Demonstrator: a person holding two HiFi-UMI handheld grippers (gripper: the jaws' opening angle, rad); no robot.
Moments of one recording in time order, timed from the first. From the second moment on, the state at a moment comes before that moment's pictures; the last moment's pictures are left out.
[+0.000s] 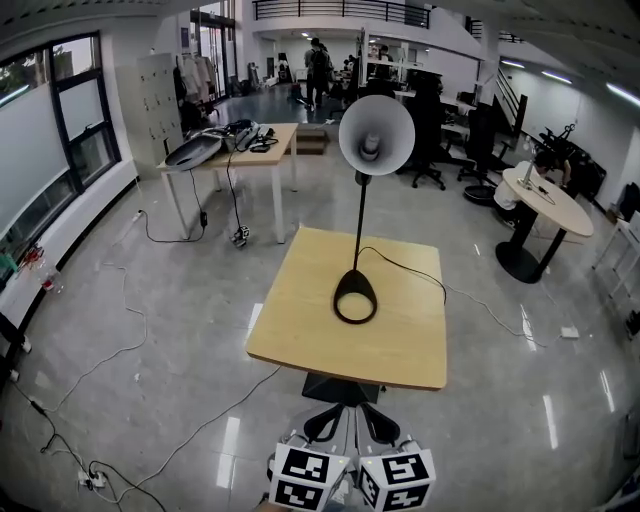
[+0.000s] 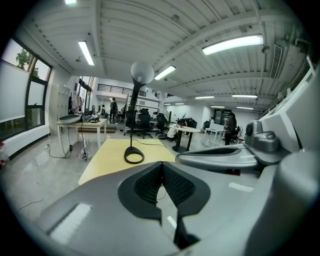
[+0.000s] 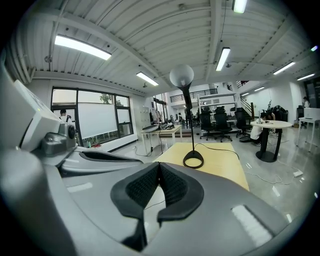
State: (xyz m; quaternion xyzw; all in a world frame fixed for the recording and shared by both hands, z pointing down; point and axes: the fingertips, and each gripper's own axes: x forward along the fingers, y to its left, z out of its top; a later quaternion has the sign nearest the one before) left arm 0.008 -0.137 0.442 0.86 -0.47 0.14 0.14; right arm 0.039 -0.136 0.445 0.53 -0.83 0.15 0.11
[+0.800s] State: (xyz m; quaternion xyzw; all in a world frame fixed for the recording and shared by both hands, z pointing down) left arm -0.019 -0.142 0.464 0.84 -0.50 0.16 0.14; right arm 0.013 -0.145 0.461 0.48 -0.86 0.16 0.09
